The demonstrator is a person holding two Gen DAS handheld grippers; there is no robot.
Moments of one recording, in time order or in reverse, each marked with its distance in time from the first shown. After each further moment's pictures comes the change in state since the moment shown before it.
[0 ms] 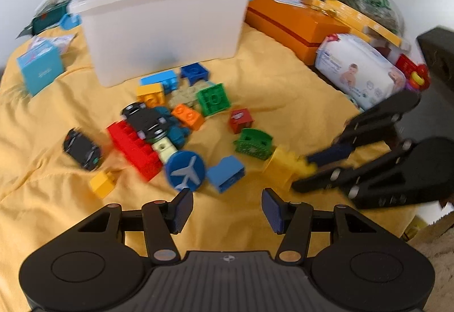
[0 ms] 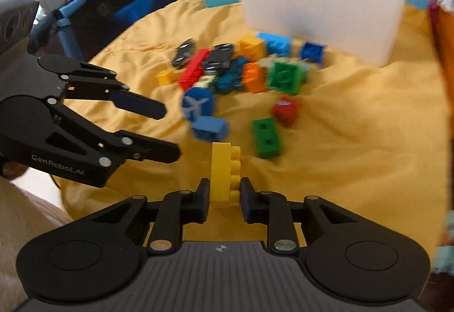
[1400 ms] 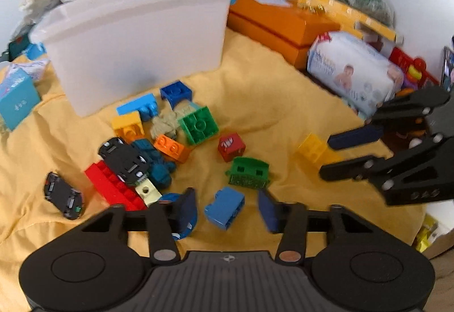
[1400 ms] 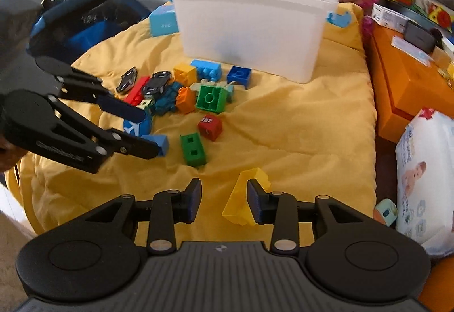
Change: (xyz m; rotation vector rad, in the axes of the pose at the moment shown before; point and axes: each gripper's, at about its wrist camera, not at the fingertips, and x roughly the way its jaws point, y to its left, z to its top) left arm 0.030 -0.005 0.027 0.086 0.005 -0.029; right arm -0.025 -0.017 -0.014 0.075 -0.117 -0.194
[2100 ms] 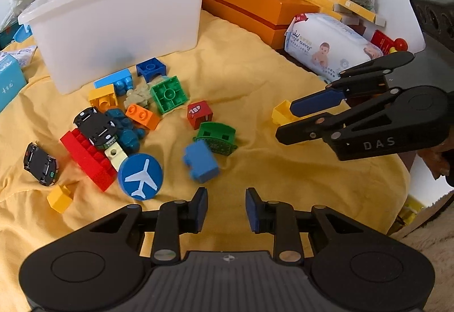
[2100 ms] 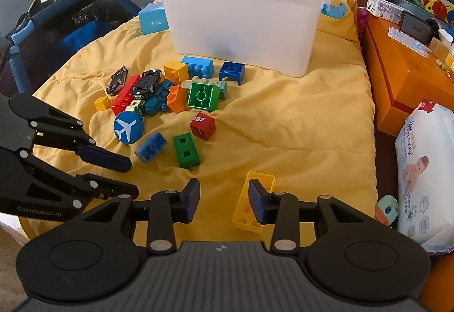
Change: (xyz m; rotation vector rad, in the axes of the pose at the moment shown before) left arm -0.010 -0.023 -0.026 -0.006 0.019 -0.044; right arm 0.009 -0.002 0.002 0.026 0.021 -0.021
